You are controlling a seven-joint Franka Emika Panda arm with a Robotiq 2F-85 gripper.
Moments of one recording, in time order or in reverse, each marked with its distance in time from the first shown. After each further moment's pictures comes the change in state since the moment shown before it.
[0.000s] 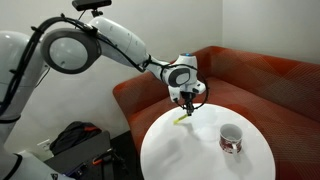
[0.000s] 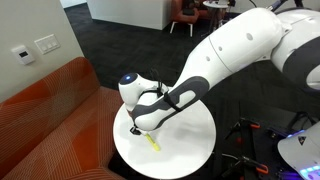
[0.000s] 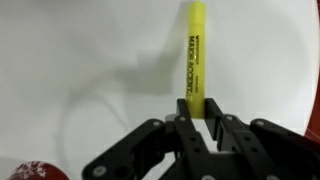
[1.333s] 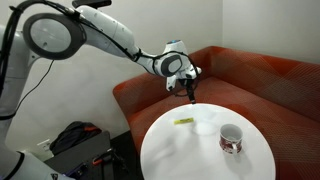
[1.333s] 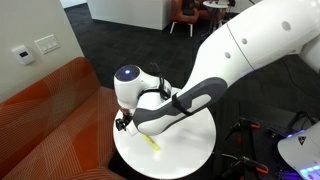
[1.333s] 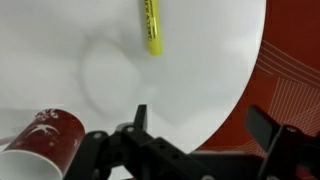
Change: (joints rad) arm 0.156 -0.122 -0.133 -0.094 -0.057 0.200 0.253
